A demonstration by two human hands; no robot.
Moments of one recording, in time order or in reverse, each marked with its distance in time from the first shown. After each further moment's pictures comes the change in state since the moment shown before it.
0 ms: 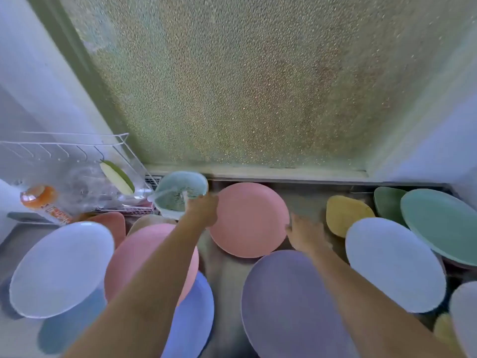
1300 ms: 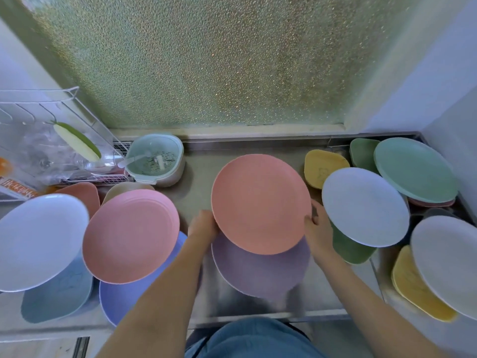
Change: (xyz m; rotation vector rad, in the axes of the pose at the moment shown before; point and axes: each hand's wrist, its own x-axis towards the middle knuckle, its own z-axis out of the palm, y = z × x) left_hand -0.062 0.059 0.110 -0.472 -0.131 -0.098; right_hand -0.101 0.054 0.049 1.107 0.257 0.490
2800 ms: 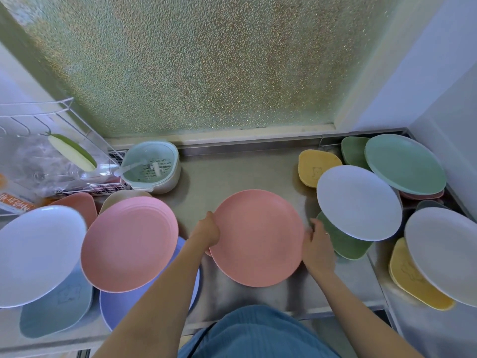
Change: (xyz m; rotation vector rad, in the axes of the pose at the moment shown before) left_hand 0.003 0.003 0.002 -0.095 -0.157 -0.091; right_hand -0.033 0.028 -0.004 -0.422 0.126 -0.018
